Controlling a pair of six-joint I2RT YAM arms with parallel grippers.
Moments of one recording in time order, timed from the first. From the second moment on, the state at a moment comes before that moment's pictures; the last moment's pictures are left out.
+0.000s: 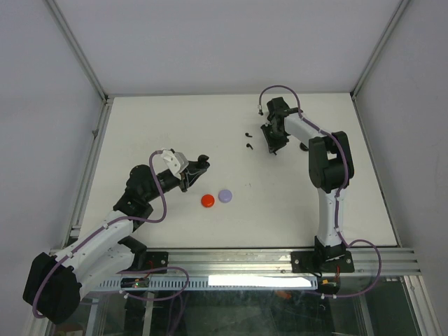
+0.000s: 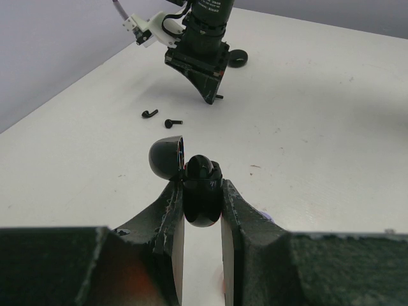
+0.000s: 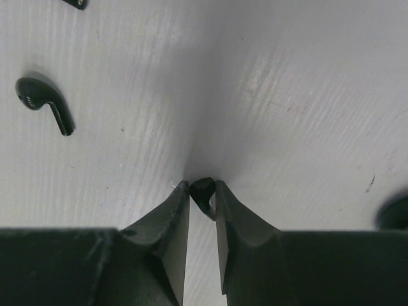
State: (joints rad) left arm -0.51 0.86 0.41 0.45 0.45 0.10; right arm 0.30 2.15 1.65 -0.72 -0.01 -0.07
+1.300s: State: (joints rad) left arm -0.51 0.97 0.32 1.04 0.48 -0.09; right arm 0.60 1.27 1.12 -0.19 -0.11 0.23
